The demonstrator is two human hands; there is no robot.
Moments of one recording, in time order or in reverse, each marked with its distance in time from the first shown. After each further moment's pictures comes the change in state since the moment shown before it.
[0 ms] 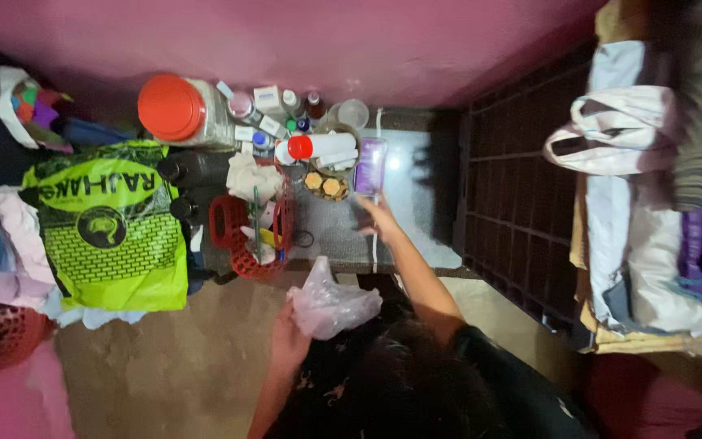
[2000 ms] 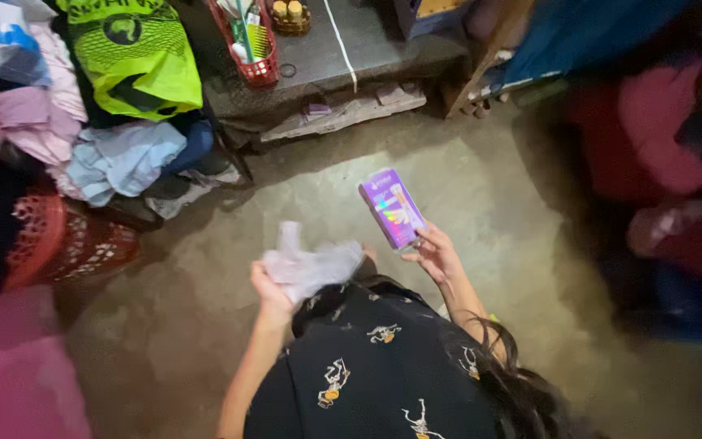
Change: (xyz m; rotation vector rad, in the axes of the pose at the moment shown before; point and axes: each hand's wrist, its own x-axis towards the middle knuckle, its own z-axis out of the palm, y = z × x) left_hand -0.573 -0.180 -0.291 -0.996 -0.177 -0.316; right_hand -0.648 0.735 0.086 0.642 -0.185 -0.664
